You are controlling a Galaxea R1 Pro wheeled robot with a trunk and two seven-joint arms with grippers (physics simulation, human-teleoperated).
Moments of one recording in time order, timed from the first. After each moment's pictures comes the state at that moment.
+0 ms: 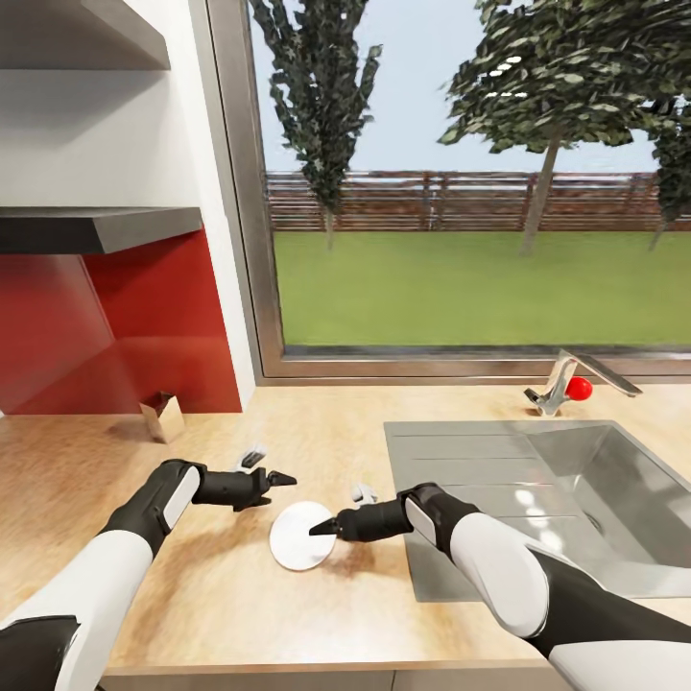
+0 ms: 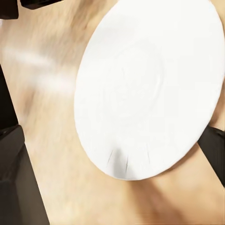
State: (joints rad) left arm -0.84 0.10 0.04 -0.57 0.27 0.96 -0.69; right arm -1.01 0.17 -0.41 -0.02 0.46 0.52 0.90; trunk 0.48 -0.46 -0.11
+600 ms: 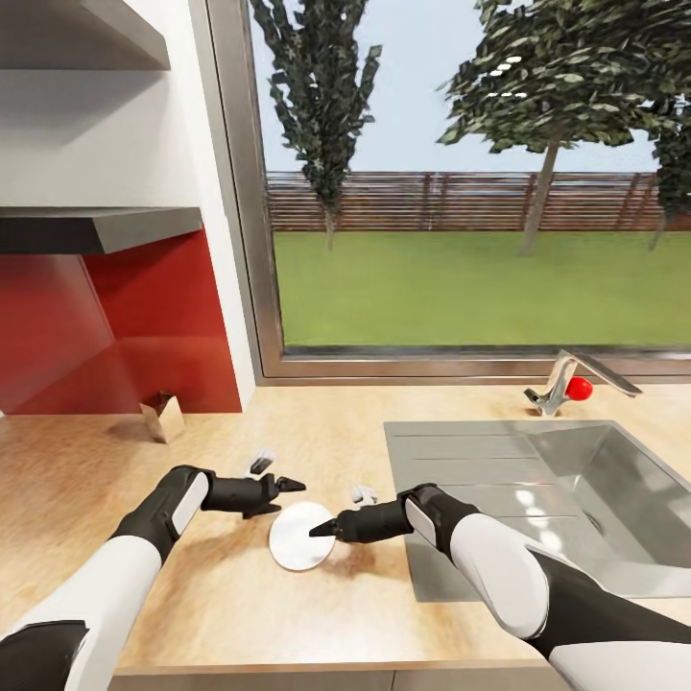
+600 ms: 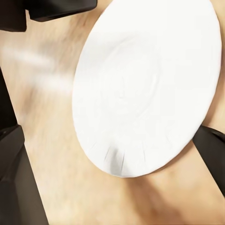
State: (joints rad) left arm -0.83 0.07 0.04 -0.56 0.29 0.97 -0.69; right arm -1.01 0.17 -0.40 -0.02 0.46 0.52 0.90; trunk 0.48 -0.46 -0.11
